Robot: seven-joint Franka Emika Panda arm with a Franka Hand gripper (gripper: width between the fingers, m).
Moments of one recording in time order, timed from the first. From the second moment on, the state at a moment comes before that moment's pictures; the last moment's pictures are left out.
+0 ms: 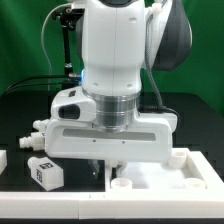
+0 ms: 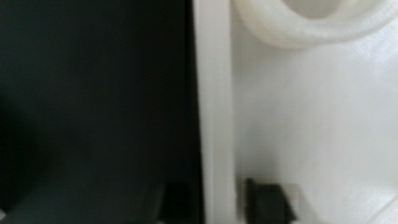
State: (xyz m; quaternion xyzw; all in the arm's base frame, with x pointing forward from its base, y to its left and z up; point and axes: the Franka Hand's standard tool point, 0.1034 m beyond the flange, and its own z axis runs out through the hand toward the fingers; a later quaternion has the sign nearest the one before) arm 0.584 -0.020 0.007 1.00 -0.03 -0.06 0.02
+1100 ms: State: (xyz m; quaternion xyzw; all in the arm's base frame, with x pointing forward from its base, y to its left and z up) arm 0.531 0.013 0.050 1.00 -0.03 -0.06 0.00
